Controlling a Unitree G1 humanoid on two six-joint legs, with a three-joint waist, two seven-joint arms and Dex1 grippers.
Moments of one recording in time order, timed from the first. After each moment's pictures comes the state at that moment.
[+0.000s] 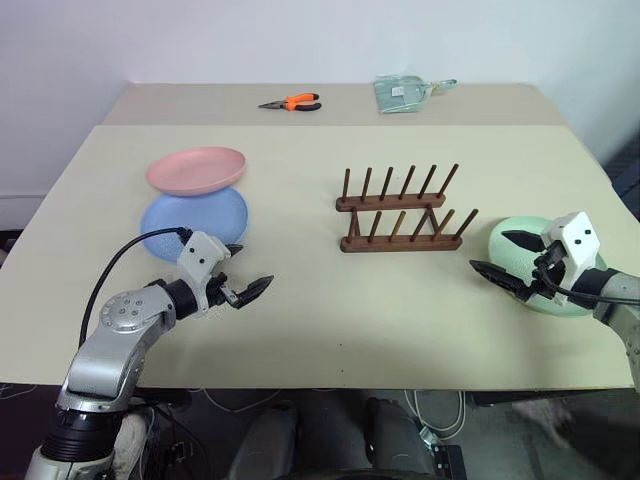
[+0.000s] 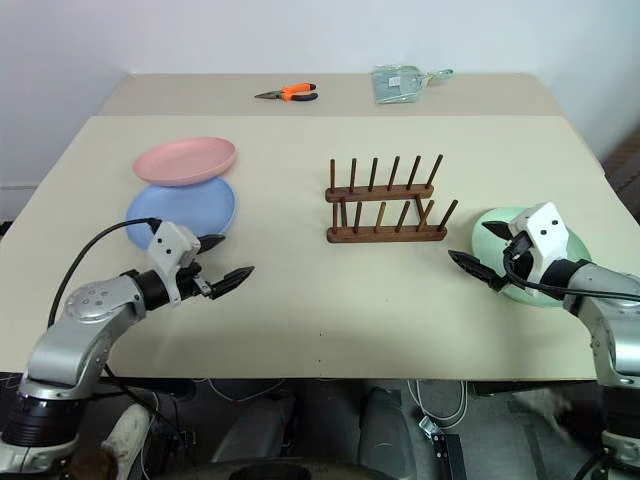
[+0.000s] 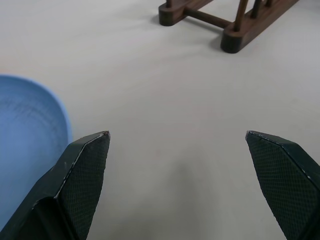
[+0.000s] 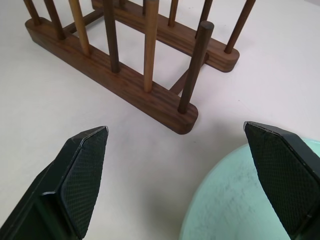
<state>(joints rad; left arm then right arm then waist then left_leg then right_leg) -0.13 0.59 0.05 -0.33 -0.32 0.49 -0.70 -0.09 -0.84 -0.32 -0.04 0.41 0.39 0.86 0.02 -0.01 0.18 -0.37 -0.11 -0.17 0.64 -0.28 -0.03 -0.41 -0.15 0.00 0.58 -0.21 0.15</state>
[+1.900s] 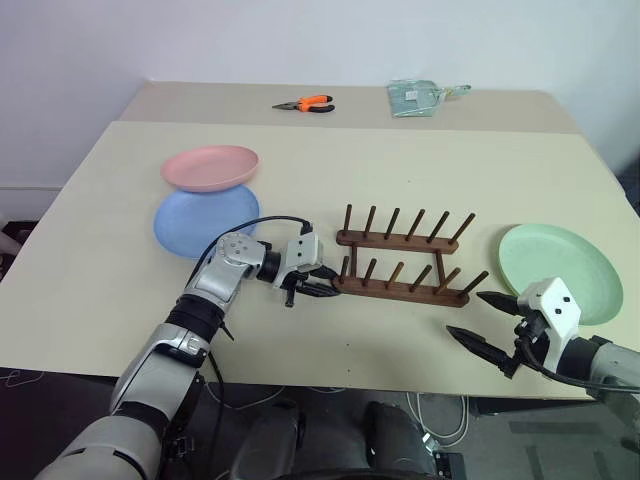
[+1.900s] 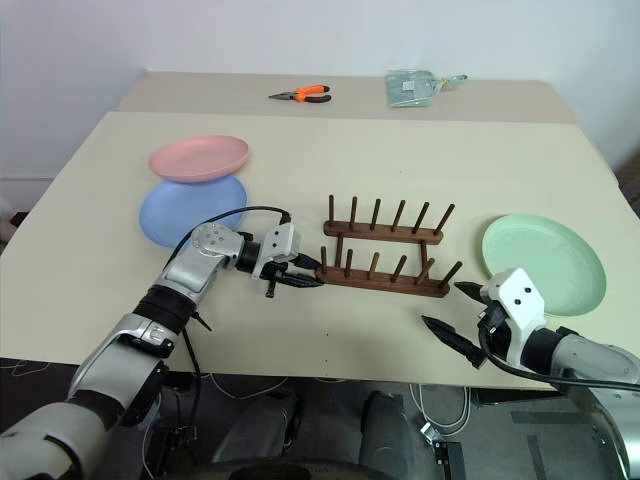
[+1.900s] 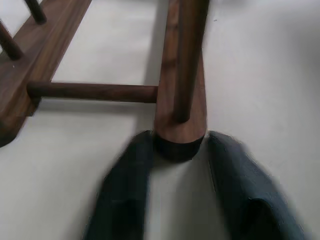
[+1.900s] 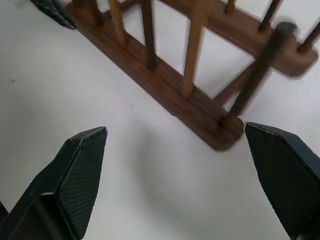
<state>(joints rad) -0.71 0.32 -0.33 0.54 -0.02 0.01 -1.29 0.38 -0.77 -0.42 -0.54 0.49 0.55 0.80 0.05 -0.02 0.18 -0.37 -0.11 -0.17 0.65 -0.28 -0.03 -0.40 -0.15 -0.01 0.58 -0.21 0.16</state>
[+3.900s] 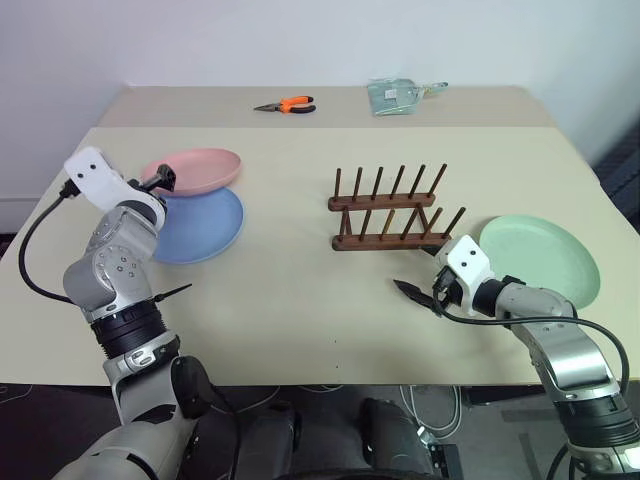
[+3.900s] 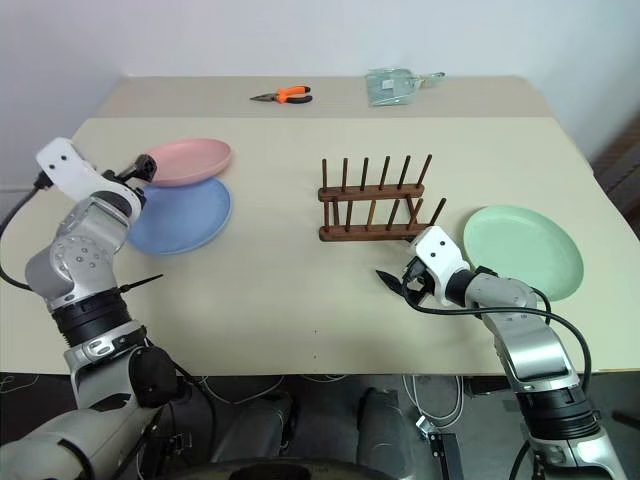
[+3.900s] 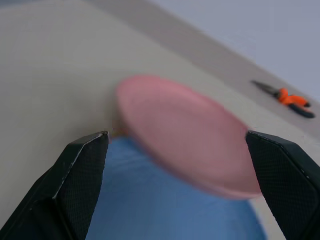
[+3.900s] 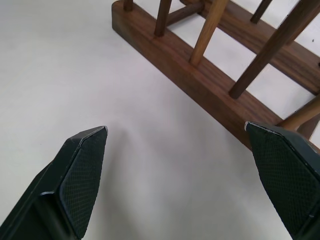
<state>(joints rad) -0.68 0.22 0.63 0.02 -0.43 0.88 0.17 -0.13 -0.65 0.01 -0.22 0.17 0.39 0.70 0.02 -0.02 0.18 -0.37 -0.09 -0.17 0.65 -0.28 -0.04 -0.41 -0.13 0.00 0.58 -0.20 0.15</state>
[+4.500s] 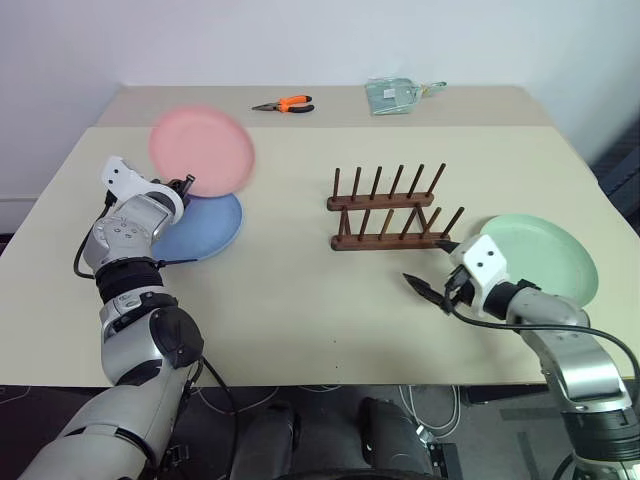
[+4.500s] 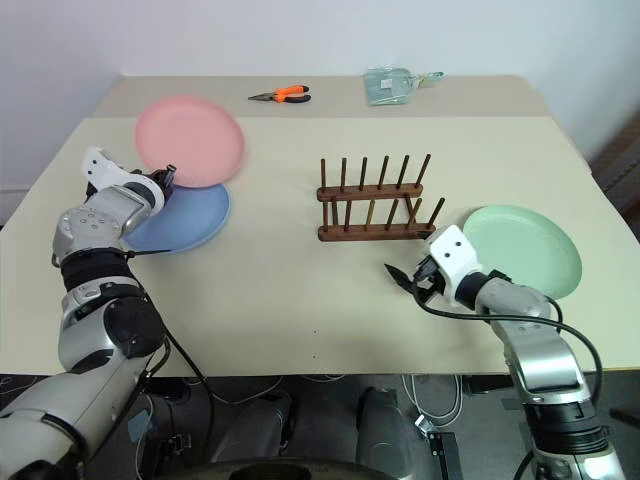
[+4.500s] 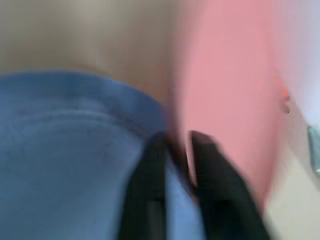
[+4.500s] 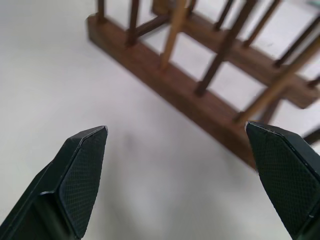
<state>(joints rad) -0.94 0.30 0.76 0.63 -0.59 0.72 0.16 -0.07 -0.64 -0.11 -0.30 0.22 0.39 0.66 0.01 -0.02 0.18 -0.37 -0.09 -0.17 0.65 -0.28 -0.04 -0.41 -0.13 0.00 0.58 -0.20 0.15</state>
